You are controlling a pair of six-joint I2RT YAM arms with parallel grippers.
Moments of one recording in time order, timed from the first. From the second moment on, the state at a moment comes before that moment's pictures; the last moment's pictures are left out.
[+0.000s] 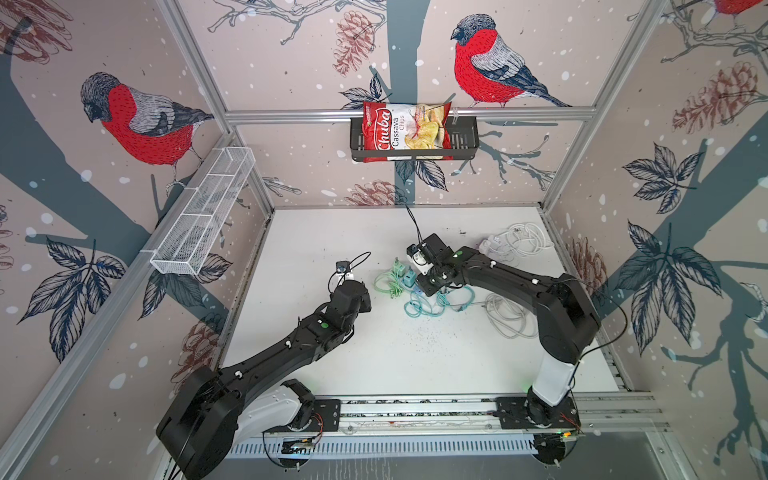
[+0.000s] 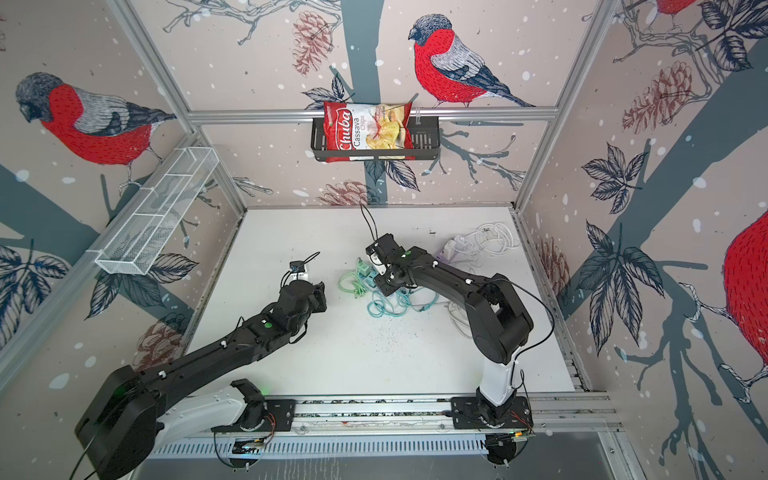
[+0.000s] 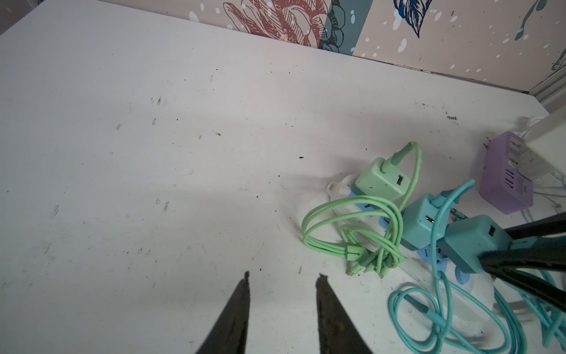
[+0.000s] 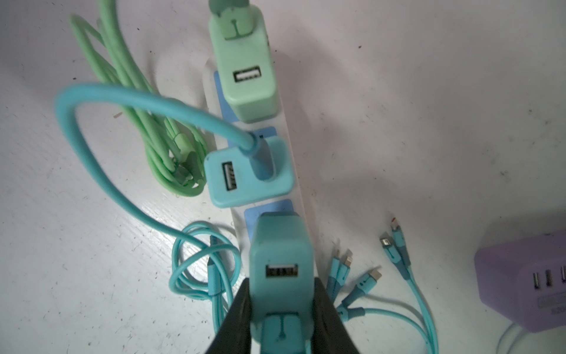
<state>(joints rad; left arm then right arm) -0.65 1.11 0.52 -0.02 -0.41 -0.52 0.74 1.81 1.35 -0.67 0.03 -0.05</state>
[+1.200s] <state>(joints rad) -0.65 1.06 0.52 -0.04 -0.42 -0.51 0.74 1.79 1.30 -0.59 -0.02 -0.17</state>
